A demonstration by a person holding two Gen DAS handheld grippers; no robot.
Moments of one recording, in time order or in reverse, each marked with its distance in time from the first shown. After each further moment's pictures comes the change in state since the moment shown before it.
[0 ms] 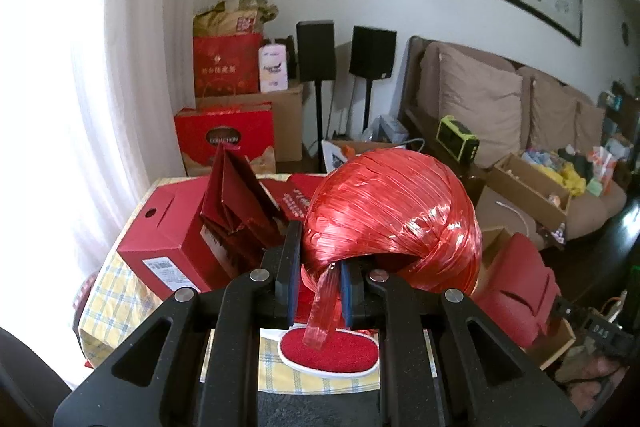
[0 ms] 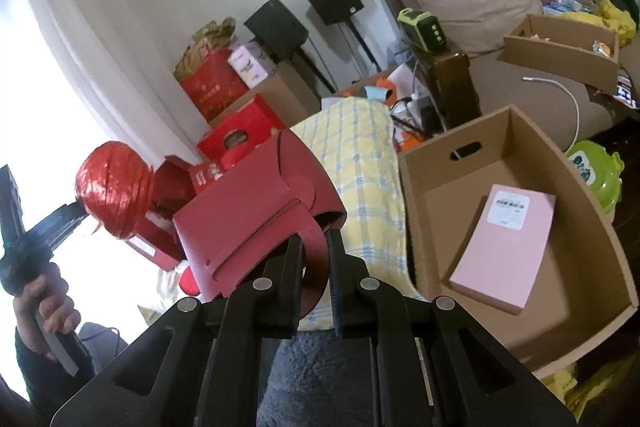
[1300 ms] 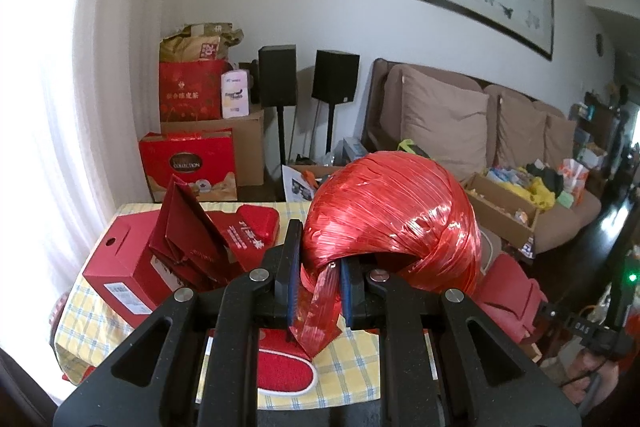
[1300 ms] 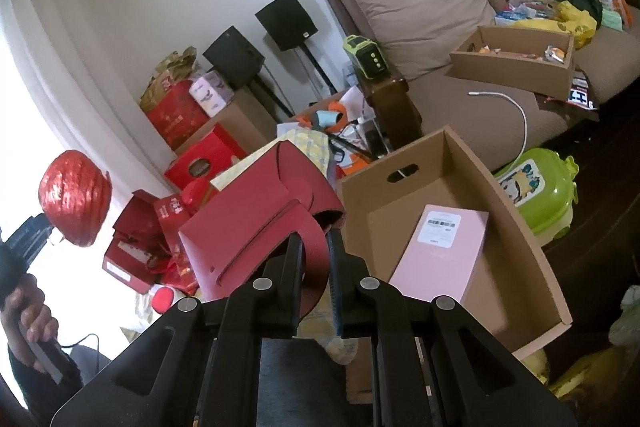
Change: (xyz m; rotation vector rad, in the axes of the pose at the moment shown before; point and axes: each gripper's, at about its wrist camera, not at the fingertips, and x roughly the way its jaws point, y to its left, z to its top) left arm -0.017 -0.044 0.027 0.000 -0.068 -0.112; right arm -0.049 -0.052 0.028 0.058 -0.045 -0.110
